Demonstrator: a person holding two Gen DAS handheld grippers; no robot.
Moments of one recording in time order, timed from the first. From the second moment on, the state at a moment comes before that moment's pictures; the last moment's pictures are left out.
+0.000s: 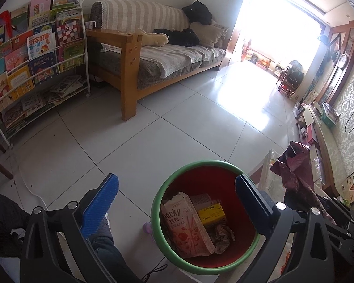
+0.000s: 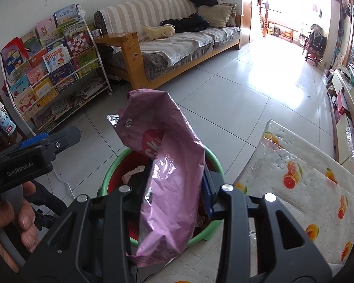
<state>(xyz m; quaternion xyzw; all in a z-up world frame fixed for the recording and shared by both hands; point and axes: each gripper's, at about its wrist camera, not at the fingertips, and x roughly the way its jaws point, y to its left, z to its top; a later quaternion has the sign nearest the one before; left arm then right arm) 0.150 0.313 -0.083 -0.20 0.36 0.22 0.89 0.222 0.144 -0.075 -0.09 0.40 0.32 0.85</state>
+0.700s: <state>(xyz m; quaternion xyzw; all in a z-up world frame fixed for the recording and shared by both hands) 0.147 0.314 -0.078 -0.21 0.35 0.22 0.89 0.219 0.150 -0.080 -0.11 0.41 0.31 0.85</state>
